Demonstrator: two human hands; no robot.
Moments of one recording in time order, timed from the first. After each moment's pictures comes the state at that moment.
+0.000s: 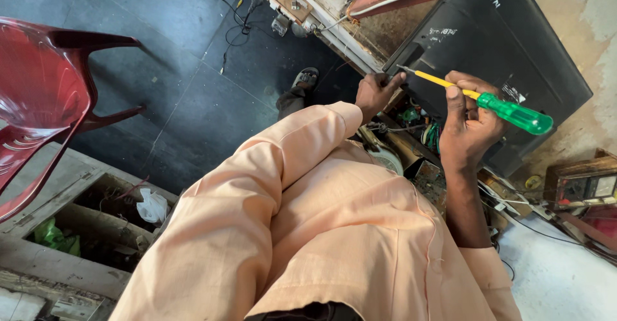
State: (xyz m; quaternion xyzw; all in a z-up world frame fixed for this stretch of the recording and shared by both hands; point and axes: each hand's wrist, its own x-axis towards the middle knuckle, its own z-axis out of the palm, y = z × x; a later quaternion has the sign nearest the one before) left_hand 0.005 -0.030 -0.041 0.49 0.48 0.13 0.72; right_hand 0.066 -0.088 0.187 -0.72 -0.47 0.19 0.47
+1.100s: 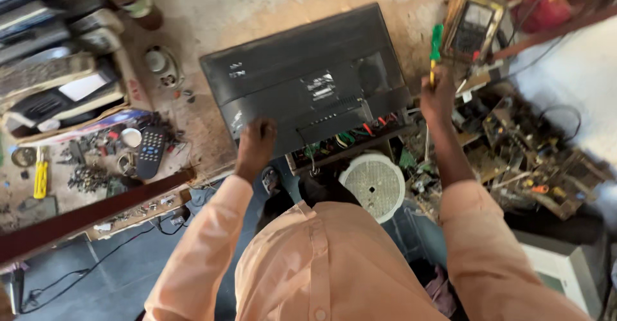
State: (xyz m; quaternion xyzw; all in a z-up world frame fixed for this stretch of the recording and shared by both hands) left_hand 0.107 0.025 0.037 0.81 0.15 0.07 0.56; right_hand 0.332 -0.416 0.061 -0.93 -0.07 -0.15 0.34
